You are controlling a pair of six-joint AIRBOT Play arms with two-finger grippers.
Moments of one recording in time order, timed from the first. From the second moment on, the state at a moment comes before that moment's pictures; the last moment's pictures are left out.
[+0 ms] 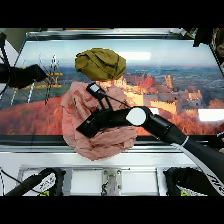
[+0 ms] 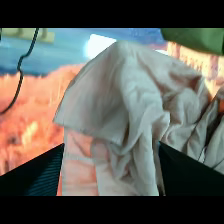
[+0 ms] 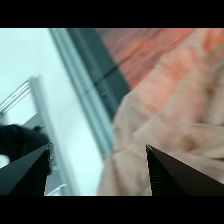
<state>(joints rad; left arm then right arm) 0.16 -1.17 1.40 1.31 -1.25 -1.61 0.81 -1.25 1.16 -0.69 0.71 1.13</state>
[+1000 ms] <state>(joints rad) -0.30 -1.26 0.65 0.99 -0.99 -1.58 0.28 -1.38 1.17 -1.00 0.84 1.19</state>
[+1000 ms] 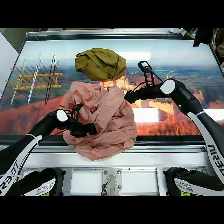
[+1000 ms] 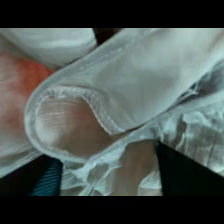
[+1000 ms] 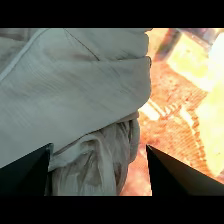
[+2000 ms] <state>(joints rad) -0.06 -0.99 1.15 0.88 -1.06 -1.59 0.18 -1.43 1.61 -0.90 0.95 1.07</state>
